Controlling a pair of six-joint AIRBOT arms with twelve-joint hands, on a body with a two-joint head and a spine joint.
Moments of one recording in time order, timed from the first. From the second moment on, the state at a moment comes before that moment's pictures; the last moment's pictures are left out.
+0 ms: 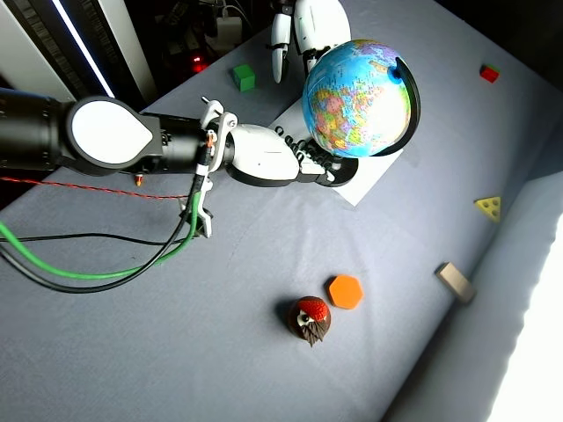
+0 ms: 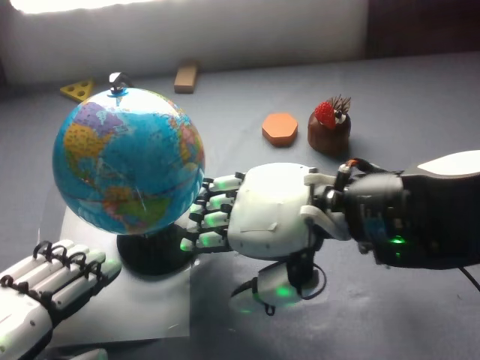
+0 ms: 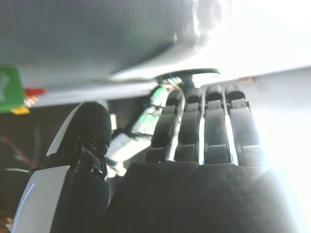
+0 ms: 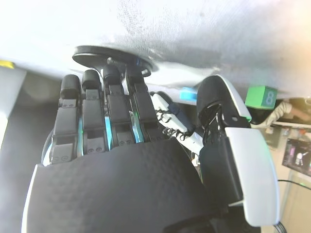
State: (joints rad) left arm 1.51 -0.89 0.79 -0.33 -1.17 1.09; right arm -0.38 -1.37 1.15 -1.27 0.07 -0.18
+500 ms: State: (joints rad) left arm 1.37 -0.78 0.57 -0.52 -0.96 1.23; right arm -0.38 -1.06 0.82 -1.25 -0.21 0.15
